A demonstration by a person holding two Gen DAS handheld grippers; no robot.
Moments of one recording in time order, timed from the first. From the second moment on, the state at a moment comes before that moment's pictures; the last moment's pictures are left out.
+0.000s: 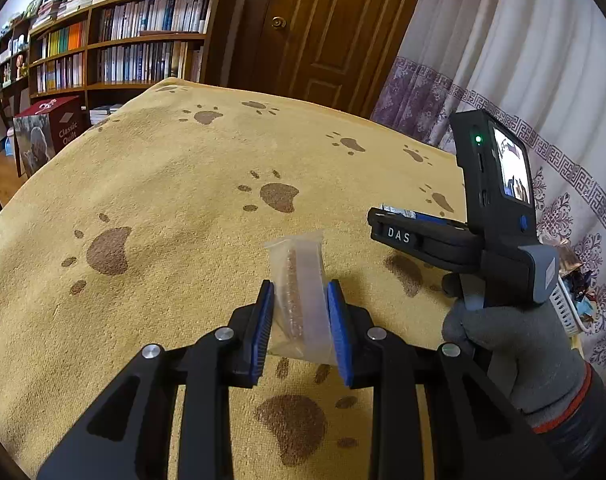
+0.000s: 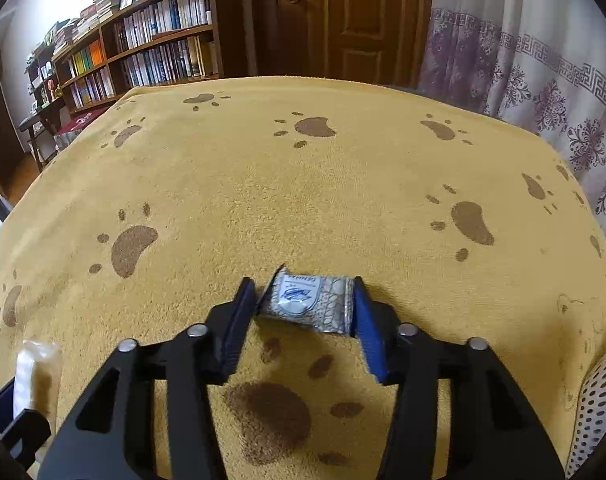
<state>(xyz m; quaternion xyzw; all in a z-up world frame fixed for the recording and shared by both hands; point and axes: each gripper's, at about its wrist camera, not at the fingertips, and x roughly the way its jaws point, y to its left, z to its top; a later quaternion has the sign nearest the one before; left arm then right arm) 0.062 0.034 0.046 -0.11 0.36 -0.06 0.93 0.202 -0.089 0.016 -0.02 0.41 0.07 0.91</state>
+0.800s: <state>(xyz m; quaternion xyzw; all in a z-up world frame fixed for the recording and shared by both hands) 0.063 0.031 0.045 -0.10 0.35 -0.07 0.93 0.100 -0.145 0.066 0.04 0.35 0.07 0.93</state>
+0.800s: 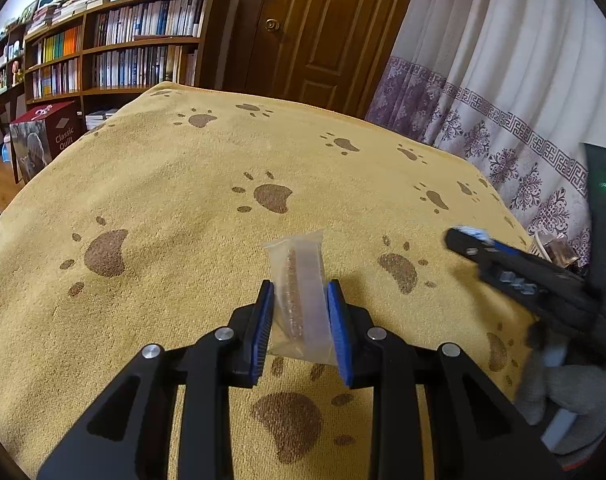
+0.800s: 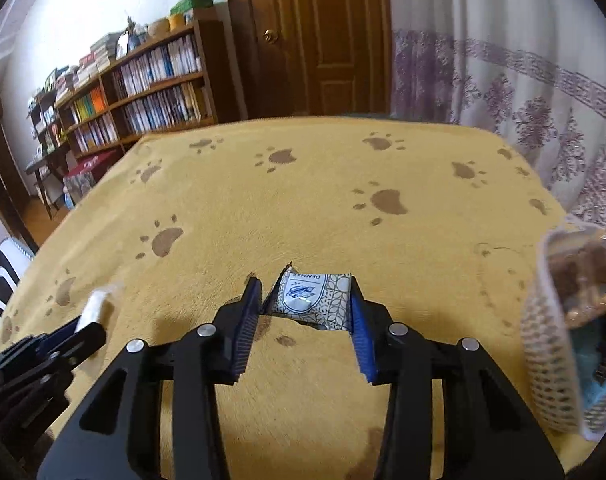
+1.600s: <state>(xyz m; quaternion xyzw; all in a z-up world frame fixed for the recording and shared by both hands) 0.061 0.021 0.043 -0.08 0.35 -0.07 0.93 -0.009 -0.312 0.121 0.11 0.25 -0.11 0.96</state>
